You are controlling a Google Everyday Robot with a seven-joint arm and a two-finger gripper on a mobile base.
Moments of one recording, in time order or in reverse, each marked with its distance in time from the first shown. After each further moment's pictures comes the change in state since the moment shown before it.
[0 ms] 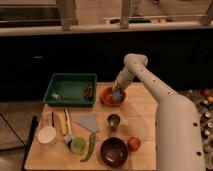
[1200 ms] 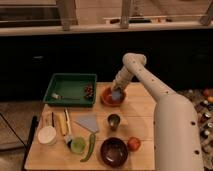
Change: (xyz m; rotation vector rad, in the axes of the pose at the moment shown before) arm -0.001 -0.008 0.001 0.006 -0.012 -0.020
